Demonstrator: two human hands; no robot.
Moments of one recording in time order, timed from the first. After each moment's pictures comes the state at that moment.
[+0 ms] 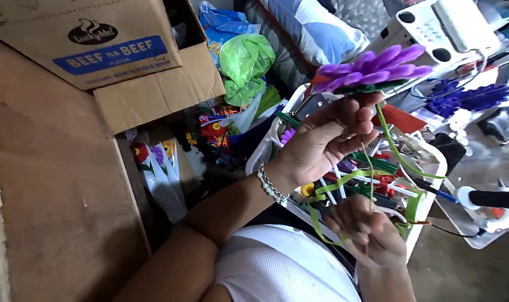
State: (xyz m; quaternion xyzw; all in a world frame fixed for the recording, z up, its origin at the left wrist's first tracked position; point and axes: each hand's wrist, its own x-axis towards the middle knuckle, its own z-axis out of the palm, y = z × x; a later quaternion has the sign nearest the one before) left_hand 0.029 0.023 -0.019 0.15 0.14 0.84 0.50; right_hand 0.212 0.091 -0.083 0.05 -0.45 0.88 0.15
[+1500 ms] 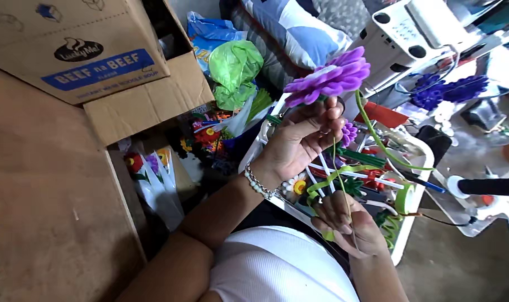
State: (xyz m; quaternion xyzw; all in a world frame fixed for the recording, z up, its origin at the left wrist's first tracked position) left_hand 0.021 0.027 -0.032 0.15 0.11 0.83 0.52; right_hand 0.218 0.097 -0.108 0.08 -0.35 0.93 0.09
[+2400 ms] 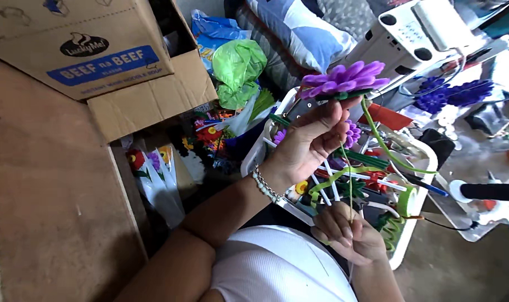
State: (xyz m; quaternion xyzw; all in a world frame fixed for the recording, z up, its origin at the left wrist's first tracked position) left_hand 0.030 0.029 -0.019 0.11 0.20 0.83 0.51; right_hand 0.222 0.093 -0.109 0.11 -0.29 0.95 0.03
